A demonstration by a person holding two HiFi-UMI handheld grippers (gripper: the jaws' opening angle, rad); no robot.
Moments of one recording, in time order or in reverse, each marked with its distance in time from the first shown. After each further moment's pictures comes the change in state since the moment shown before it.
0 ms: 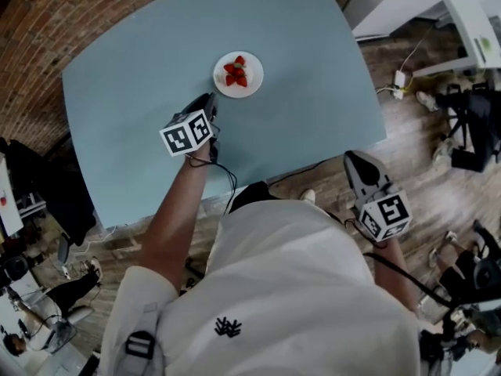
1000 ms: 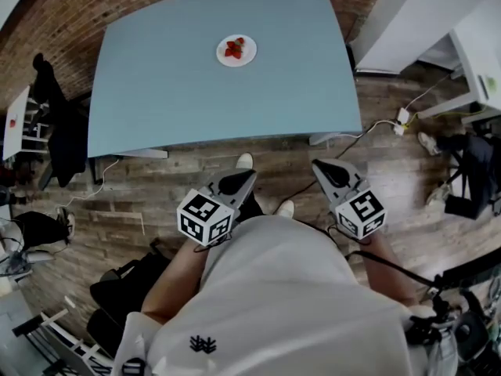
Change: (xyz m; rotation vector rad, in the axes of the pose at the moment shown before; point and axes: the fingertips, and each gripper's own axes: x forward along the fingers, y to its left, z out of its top) left arm -0.236 -0.322 -0.218 0.280 -0.020 -0.281; right arm -0.131 0.042 -0.079 -0.196 -0.066 0.404
